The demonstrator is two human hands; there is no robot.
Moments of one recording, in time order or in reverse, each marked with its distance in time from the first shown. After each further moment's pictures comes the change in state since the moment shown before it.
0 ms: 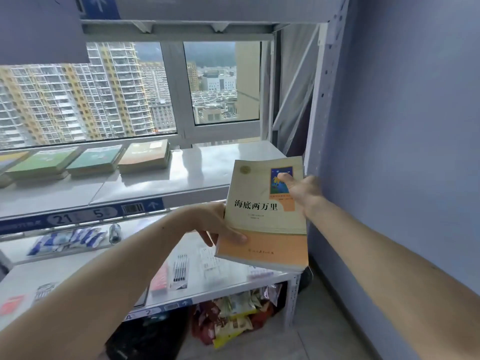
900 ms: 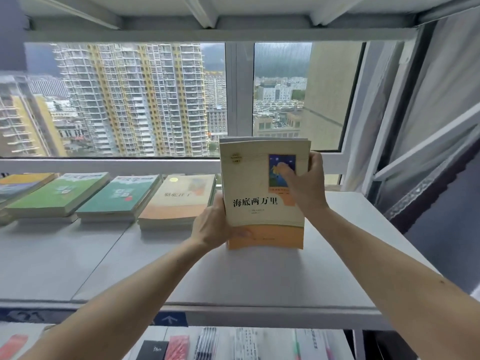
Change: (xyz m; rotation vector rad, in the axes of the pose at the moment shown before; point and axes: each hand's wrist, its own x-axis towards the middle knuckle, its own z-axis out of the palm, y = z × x) left_hand 0.199 -0.175 -0.233 0.055 0.975 -0.101; right_hand 0.248 -0.093 0.299 0.201 -0.238 -0.551
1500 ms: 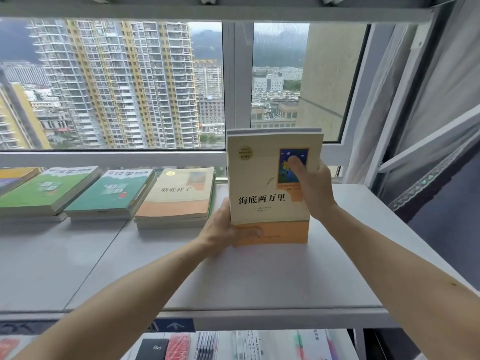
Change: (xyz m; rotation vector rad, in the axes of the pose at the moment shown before) left_hand 0.004 -0.018 0.016 -0.395 -0.167 0.062; right_hand -0.001 0.016 0.005 0.183 -0.063 0.174
